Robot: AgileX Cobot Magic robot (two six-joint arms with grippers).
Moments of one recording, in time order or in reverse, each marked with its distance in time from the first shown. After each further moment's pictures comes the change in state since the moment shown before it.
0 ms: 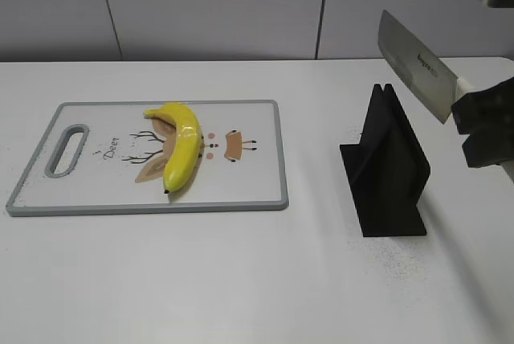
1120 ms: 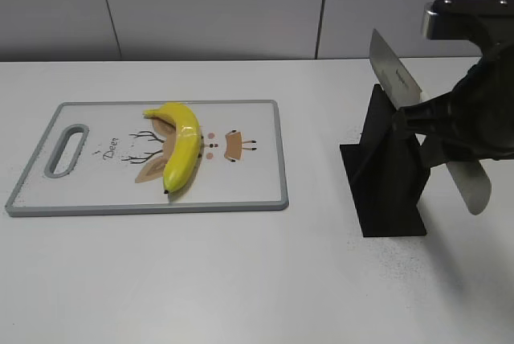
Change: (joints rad) left arm 0.000 -0.074 0.094 0.004 -0.137 -0.012; right arm 0.000 0.196 0.030 -0.092 -0.197 0.143
